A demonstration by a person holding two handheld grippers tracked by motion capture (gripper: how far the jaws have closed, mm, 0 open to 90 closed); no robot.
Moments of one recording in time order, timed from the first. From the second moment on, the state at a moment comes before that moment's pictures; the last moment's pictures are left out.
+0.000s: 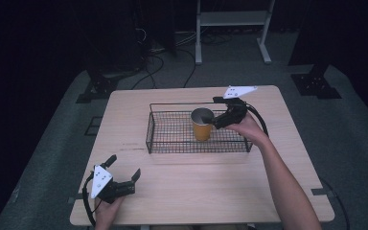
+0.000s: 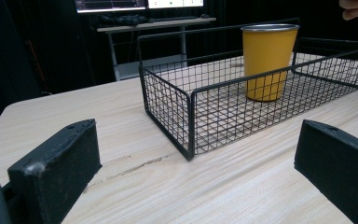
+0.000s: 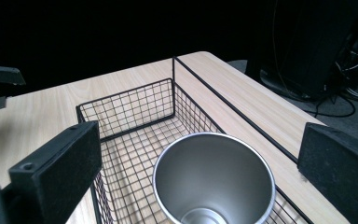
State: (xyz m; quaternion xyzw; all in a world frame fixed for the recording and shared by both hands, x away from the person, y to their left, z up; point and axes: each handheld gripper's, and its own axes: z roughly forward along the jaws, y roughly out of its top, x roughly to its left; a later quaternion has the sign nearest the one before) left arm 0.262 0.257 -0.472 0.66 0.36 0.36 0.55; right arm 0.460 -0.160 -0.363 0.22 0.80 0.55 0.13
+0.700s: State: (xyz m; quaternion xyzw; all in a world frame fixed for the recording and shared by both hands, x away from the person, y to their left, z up) left arm 0.262 0.257 -0.472 0.66 0.36 0.36 0.55; right arm 0.439 -0.197 -0.366 0.23 0.79 0.55 0.11
